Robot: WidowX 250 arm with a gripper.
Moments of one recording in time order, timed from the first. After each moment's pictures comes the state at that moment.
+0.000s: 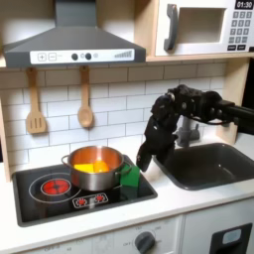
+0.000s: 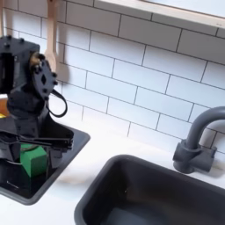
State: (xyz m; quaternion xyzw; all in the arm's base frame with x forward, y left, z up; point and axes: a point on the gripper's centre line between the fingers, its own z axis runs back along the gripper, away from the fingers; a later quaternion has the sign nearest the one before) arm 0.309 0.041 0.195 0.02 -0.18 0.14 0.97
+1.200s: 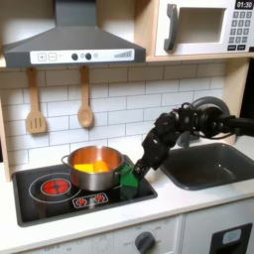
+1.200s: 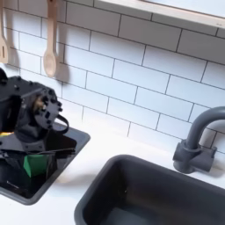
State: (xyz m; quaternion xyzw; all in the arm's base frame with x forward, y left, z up) arm 0.327 0.041 0.167 0.03 -0.26 0.21 0.94
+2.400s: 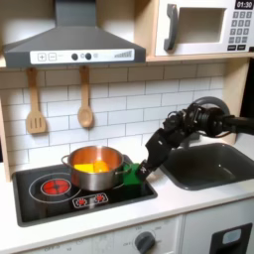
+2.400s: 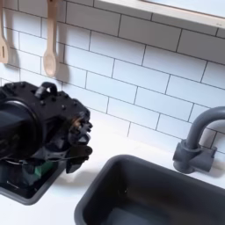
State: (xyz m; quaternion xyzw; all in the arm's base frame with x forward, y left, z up) arm 0.342 0.031 0.155 0.08 -0.27 0.28 0.92
